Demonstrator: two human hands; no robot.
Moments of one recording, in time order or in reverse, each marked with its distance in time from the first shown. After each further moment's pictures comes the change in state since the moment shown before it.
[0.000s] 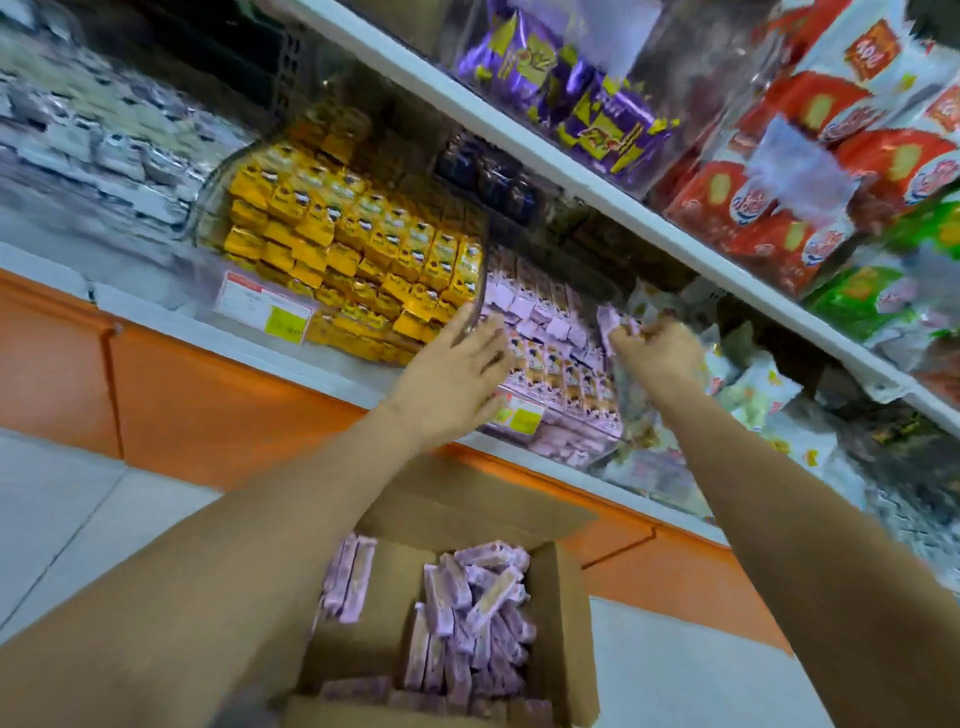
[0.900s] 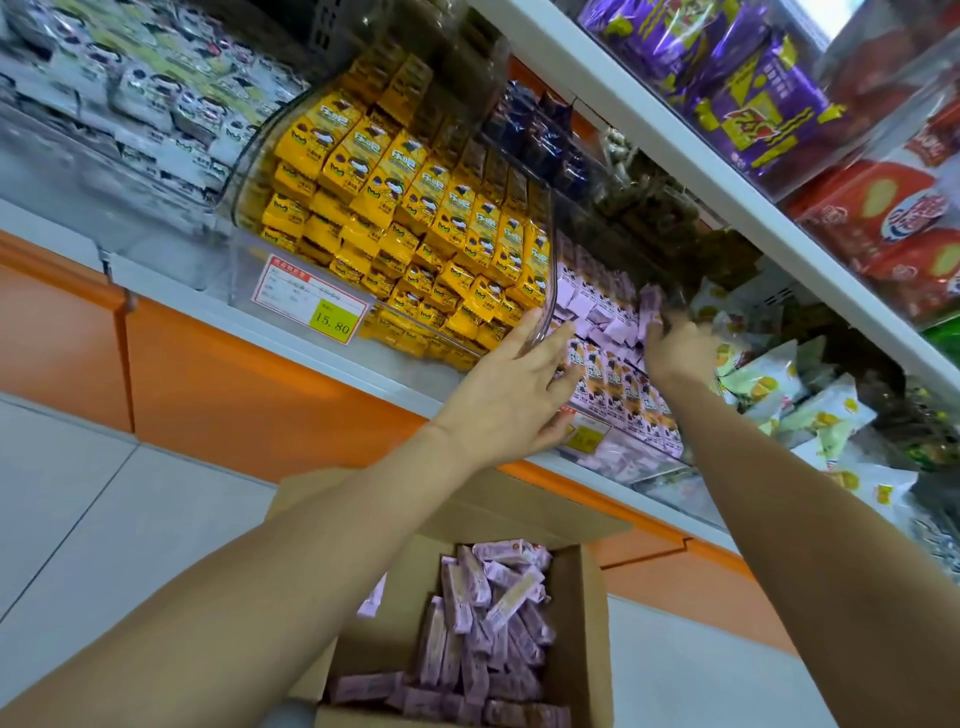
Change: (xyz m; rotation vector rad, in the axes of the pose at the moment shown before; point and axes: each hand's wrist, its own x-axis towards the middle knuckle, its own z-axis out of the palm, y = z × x) left_hand 0.001 0.002 0.017 -0.018 0.207 -0.003; right_hand 0.032 -0.018 0.070 -0.290 -0.026 -0.108
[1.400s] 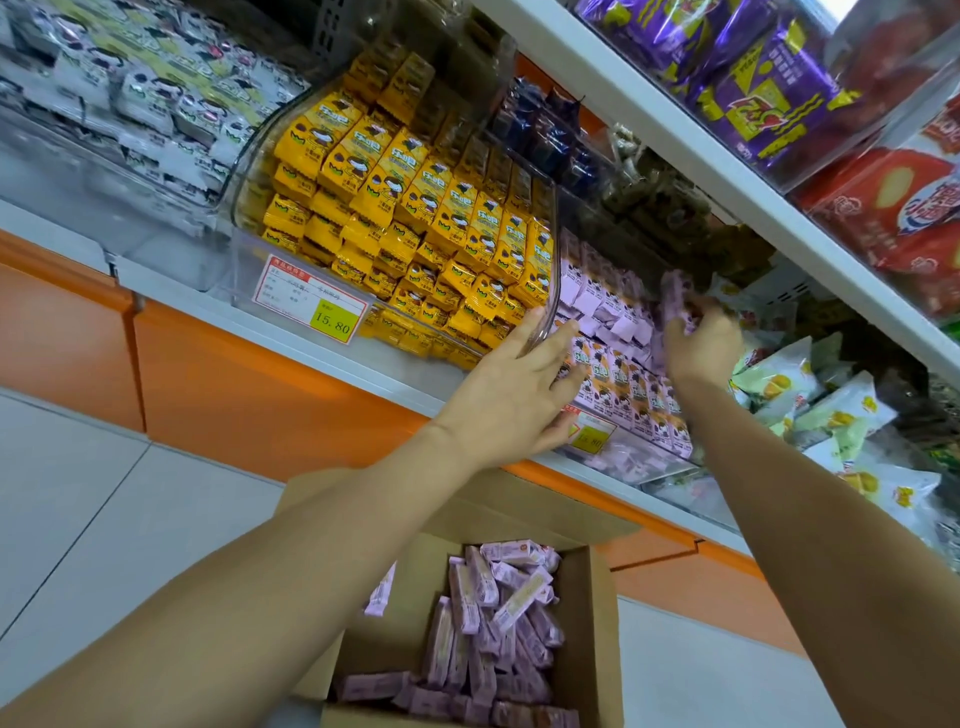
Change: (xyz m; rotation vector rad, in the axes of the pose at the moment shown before) left_hand -0.001 0.001 0.001 0.020 0.055 0.000; right_hand 0.005 0.007 -0.002 0.186 0.219 -0.014
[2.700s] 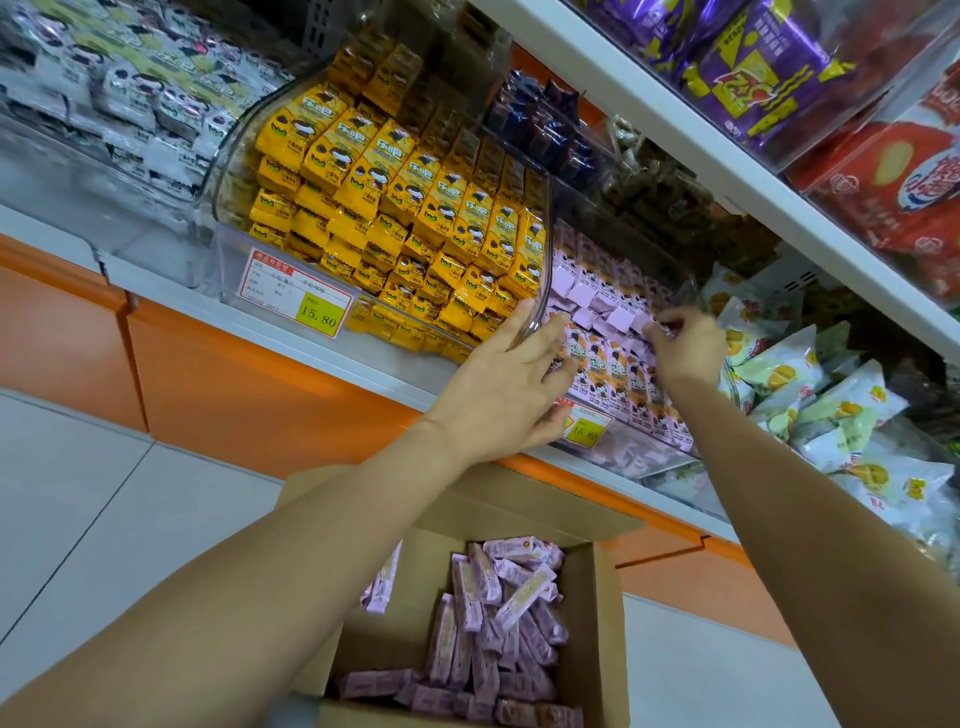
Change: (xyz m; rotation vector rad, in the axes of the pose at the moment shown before) left_hand -0.001 0.002 0.006 -0.061 0.042 -0.032; right_hand -0.012 0.004 0.005 0.134 -0.127 -0.029
